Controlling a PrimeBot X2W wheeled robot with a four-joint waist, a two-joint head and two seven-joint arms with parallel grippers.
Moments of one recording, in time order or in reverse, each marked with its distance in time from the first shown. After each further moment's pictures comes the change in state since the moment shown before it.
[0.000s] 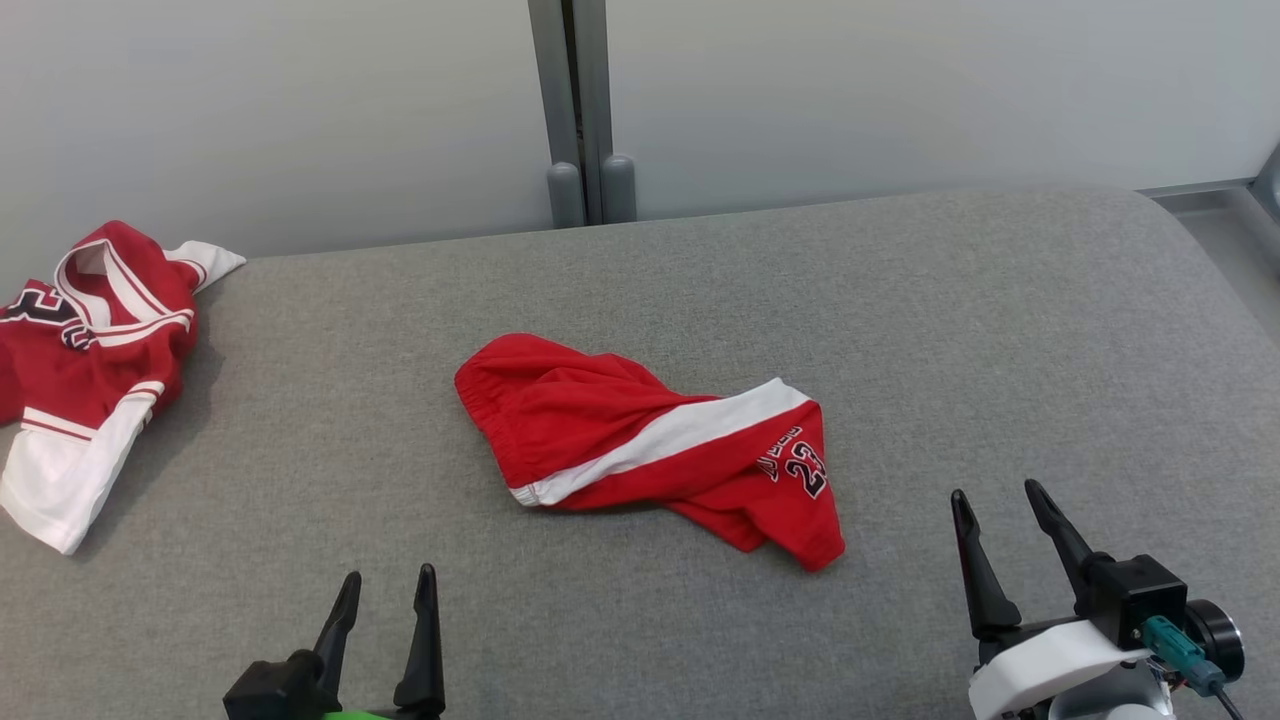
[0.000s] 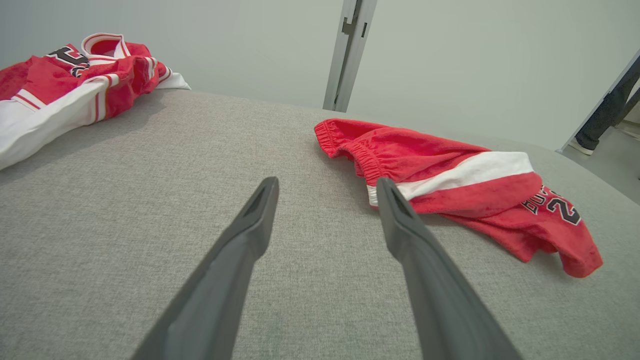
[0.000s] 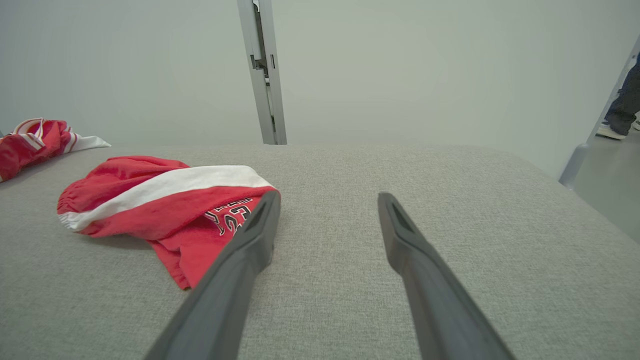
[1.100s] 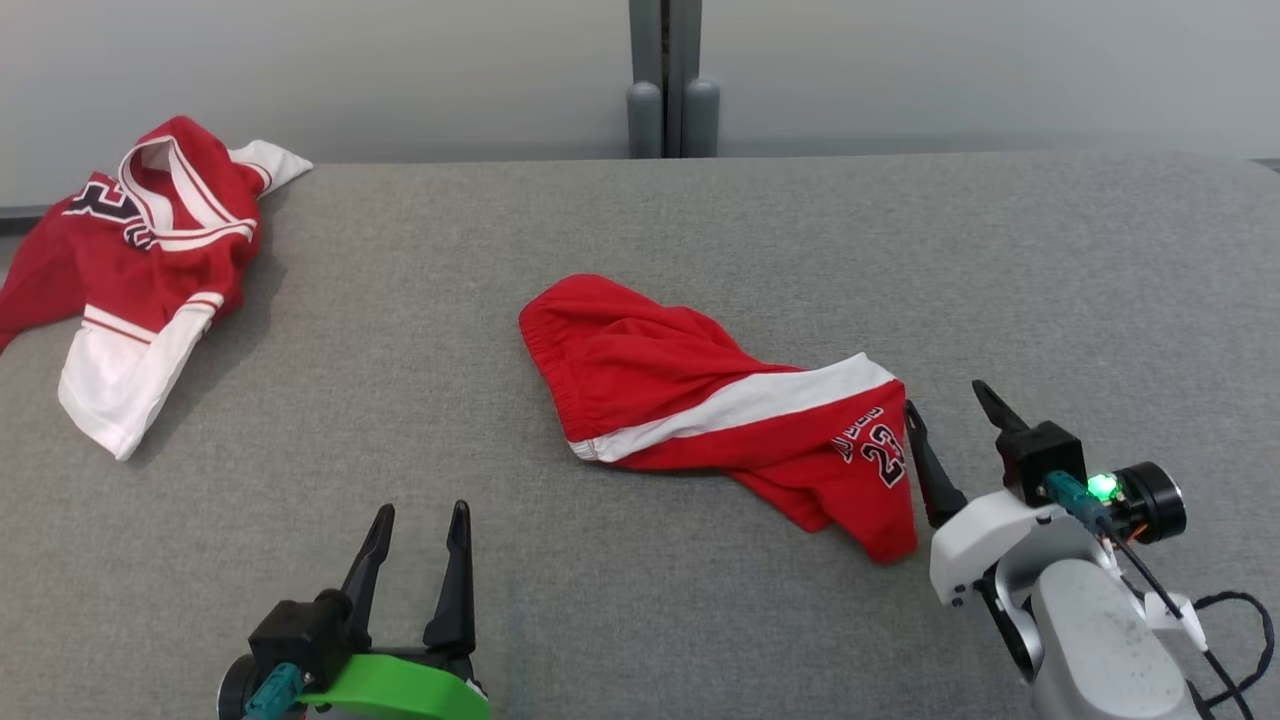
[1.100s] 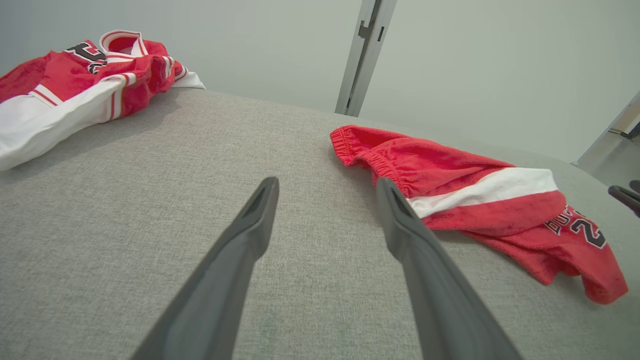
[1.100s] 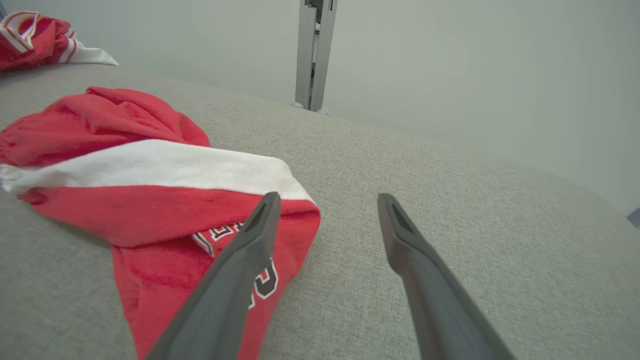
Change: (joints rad) left arm -0.084 -0.002 -0.065 -0.019 -0.016 0.004 0.000; right arm -0.340 0.001 0.024 0.369 -0.184 0.000 -0.001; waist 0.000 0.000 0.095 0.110
